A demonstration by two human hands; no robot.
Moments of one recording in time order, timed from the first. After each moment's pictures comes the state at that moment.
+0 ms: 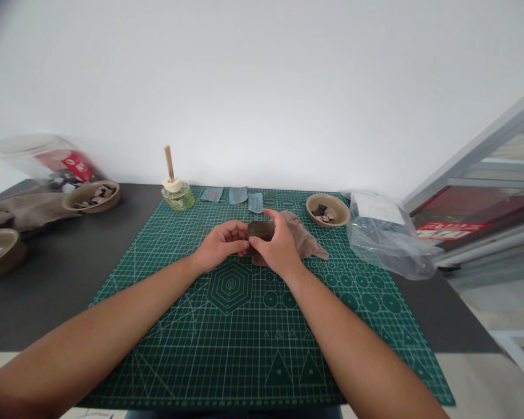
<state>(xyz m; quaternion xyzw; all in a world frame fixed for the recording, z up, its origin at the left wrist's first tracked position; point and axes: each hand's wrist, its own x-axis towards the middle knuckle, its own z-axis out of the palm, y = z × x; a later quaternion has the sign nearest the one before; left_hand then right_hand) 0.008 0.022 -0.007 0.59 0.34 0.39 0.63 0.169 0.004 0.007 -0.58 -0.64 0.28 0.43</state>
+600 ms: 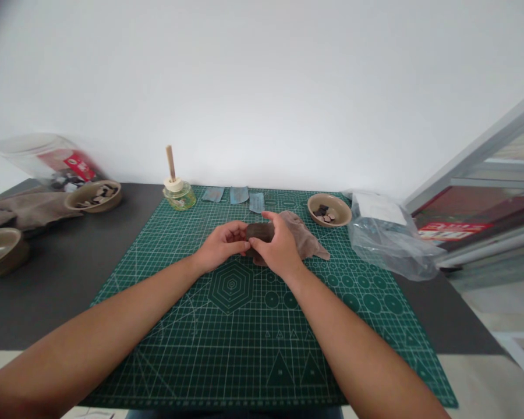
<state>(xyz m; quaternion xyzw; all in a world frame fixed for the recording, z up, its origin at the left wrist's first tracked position) 0.008 0.023 -0.007 0.60 0.34 0.38 0.62 0.168 0.003 0.005 -0.58 -0.65 0.26 0.41</state>
